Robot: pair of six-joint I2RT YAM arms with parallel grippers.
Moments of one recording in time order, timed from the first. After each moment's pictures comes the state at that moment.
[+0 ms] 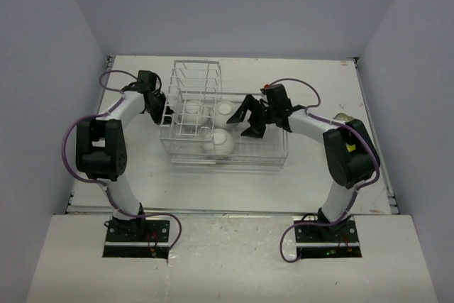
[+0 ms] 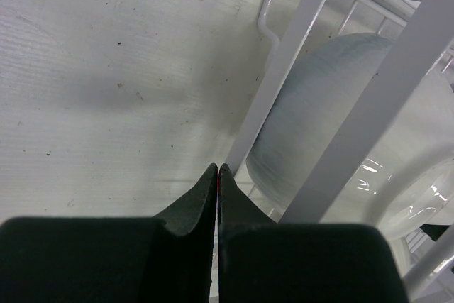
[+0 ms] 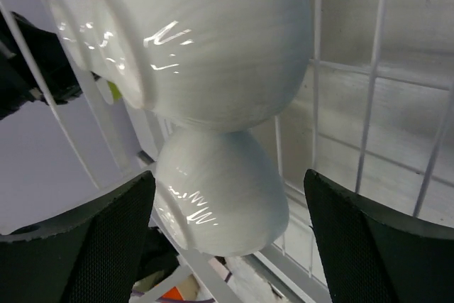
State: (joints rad) left arm -0.07 1.83 1.30 -0.63 0.23 -0.55; right arm 0.43 1.82 1.14 -0.14 -0.54 0.95
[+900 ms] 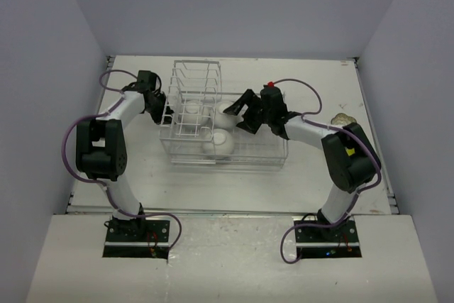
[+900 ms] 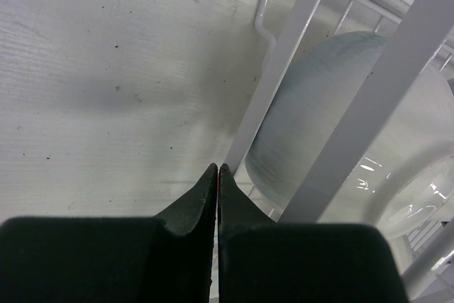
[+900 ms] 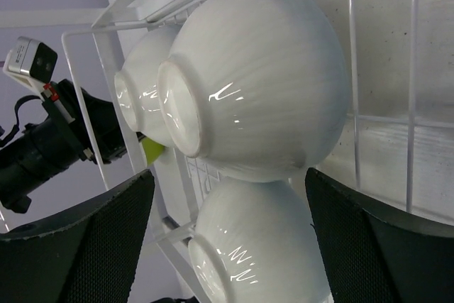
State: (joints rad) left arm -0.07 1.83 1.30 -0.62 0.24 -0.54; right arm 0.49 1.78 1.05 0.15 -0.30 1.15
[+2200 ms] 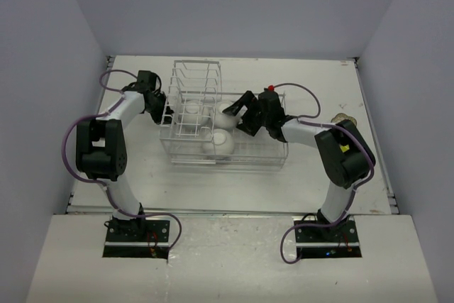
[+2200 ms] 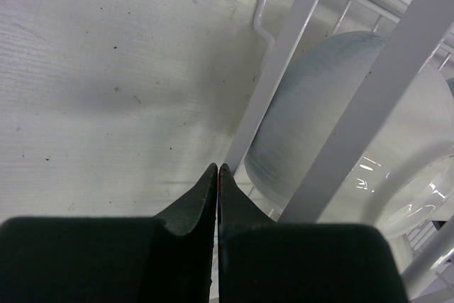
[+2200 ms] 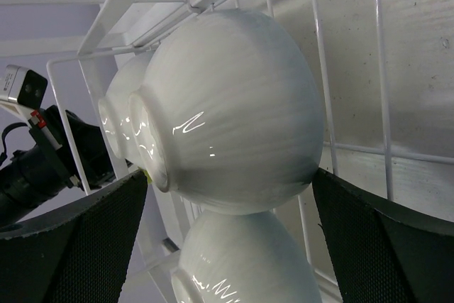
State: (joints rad) left arm -0.07 1.83 1.30 -0.62 0.24 -0.53; right arm 0.51 1.82 1.00 0.25 -0.23 1.19
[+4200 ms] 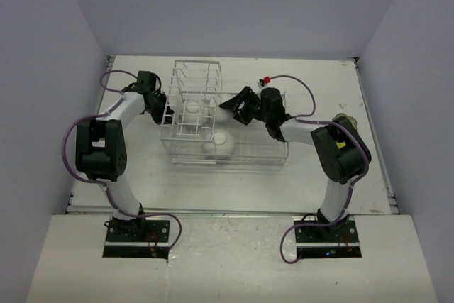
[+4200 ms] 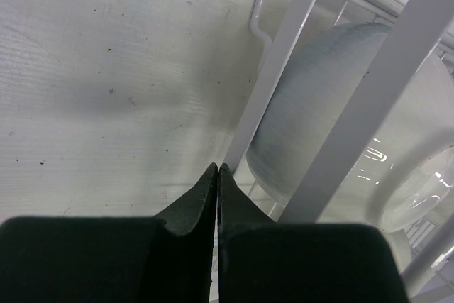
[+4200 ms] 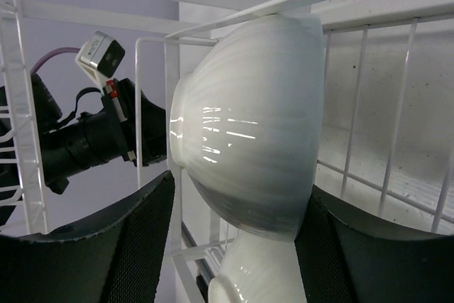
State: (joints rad) left arm -0.07 1.83 1.28 -0.60 0.26 -0.53; right arm 0.50 1.86 1.01 0.51 -0.36 1.14
